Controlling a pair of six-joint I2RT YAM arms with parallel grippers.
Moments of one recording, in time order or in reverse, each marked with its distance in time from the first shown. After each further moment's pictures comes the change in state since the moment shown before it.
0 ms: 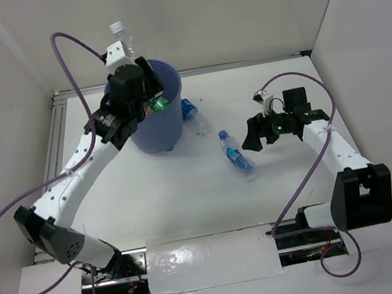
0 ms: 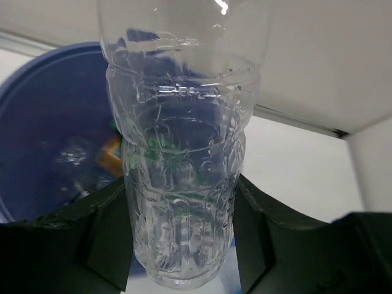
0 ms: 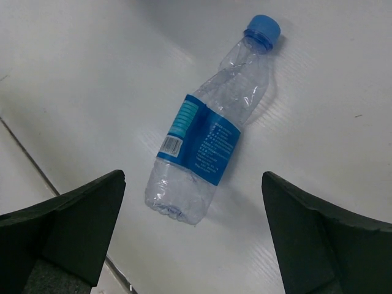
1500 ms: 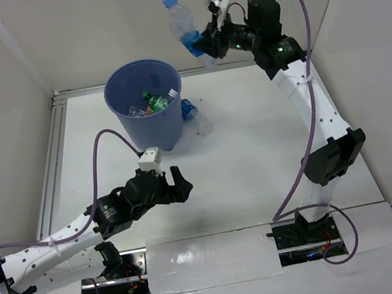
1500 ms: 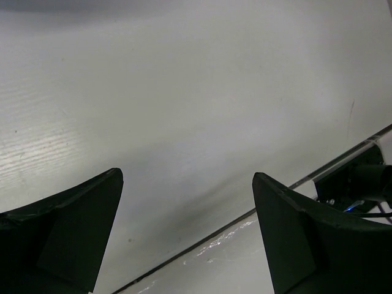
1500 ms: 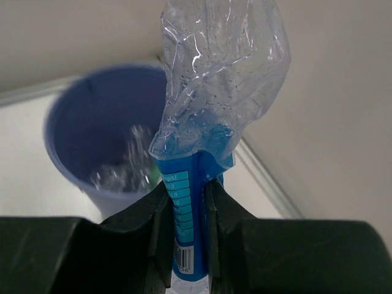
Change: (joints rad) left arm -0.371 -0.592 -0.945 0.040 0.252 -0.173; right arm 0.283 0.450 1.123 0.067 0.085 -0.031
